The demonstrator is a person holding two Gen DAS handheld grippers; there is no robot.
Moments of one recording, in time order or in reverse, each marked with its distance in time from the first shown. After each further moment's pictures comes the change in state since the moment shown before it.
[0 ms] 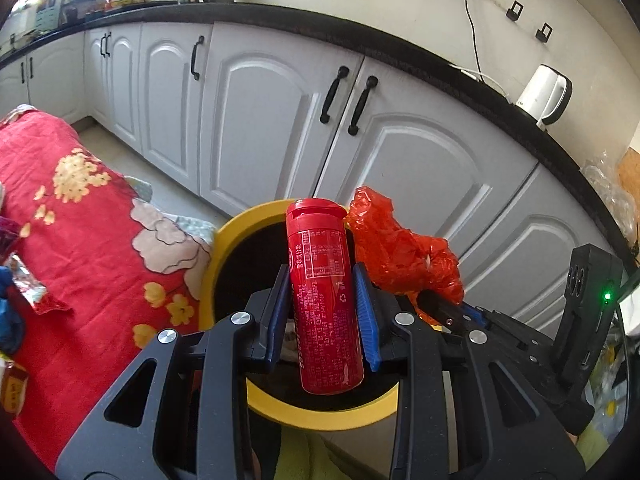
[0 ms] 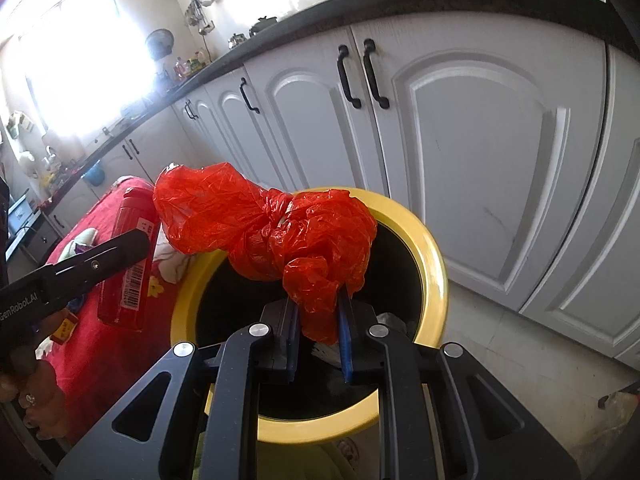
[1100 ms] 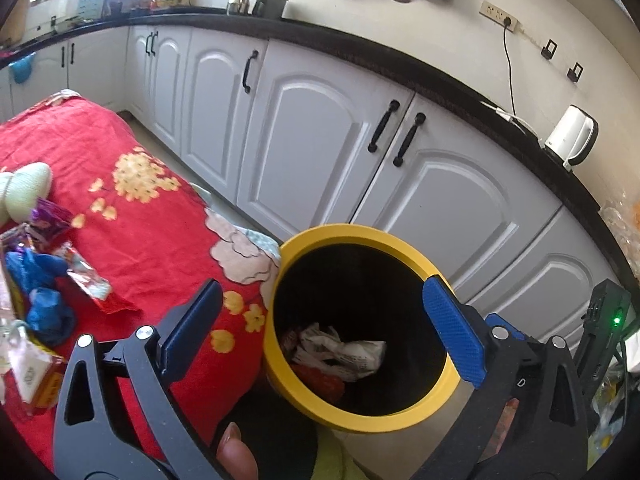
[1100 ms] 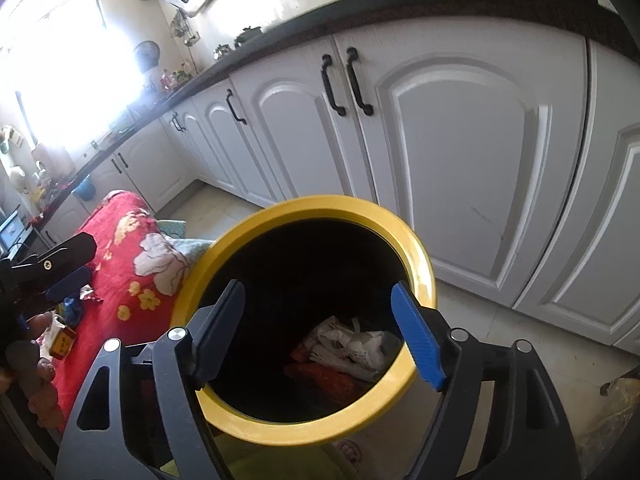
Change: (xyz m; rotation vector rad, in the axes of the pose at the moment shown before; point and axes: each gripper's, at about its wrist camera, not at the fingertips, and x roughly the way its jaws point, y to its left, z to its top) left arm -0.038 0.043 0.004 -0.102 -0.087 0.092; right arm -0.016 0.005 0.004 0.028 -0.051 -0.028
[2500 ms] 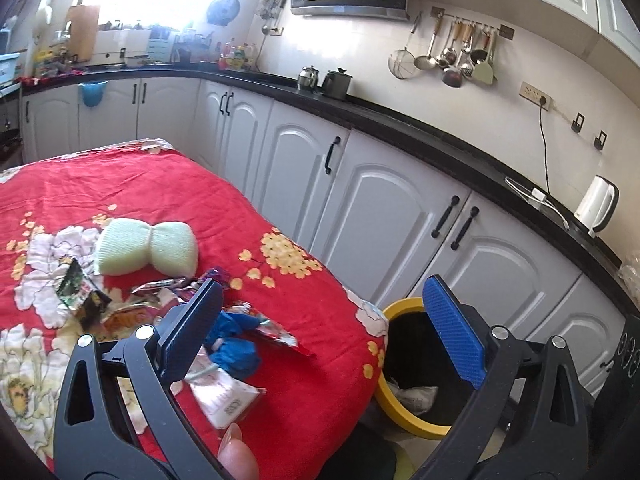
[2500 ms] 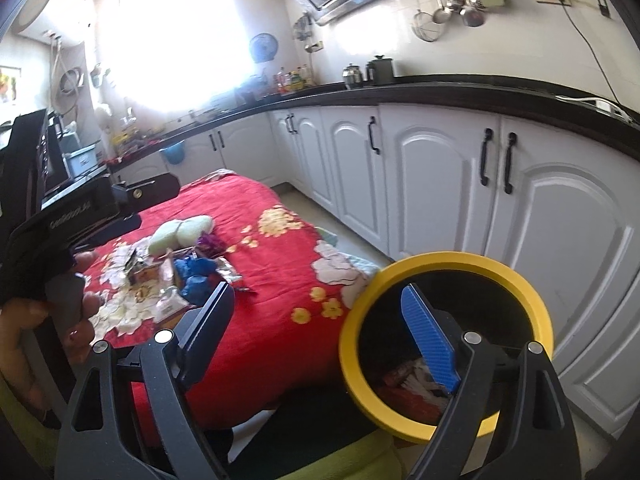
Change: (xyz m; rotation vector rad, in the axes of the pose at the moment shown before) left arm -0.119 0.091 0.015 -0.082 -0.252 0.160; right arm -0.047 0.160 -0.013 -0.309 -0.087 0.229
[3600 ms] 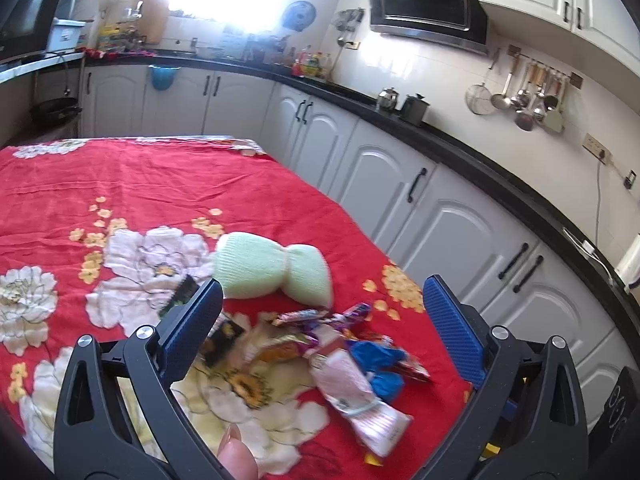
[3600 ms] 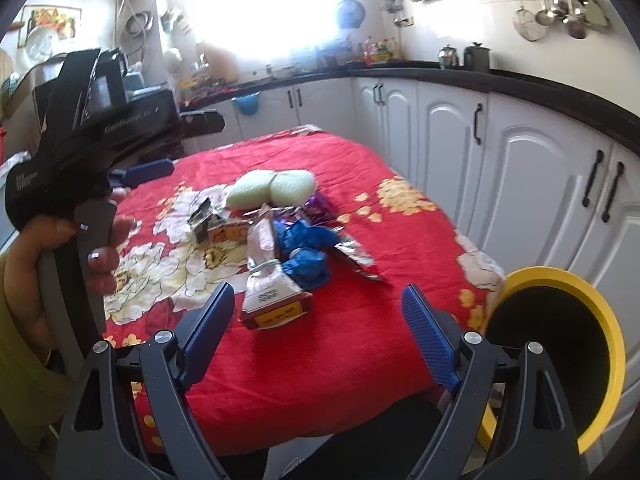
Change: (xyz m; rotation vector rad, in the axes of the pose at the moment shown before) left arm -0.017 0.126 0.022 -0.152 -0.041 0.168; right arm 0.069 0.106 -0.008 -0.191 0.131 0.214
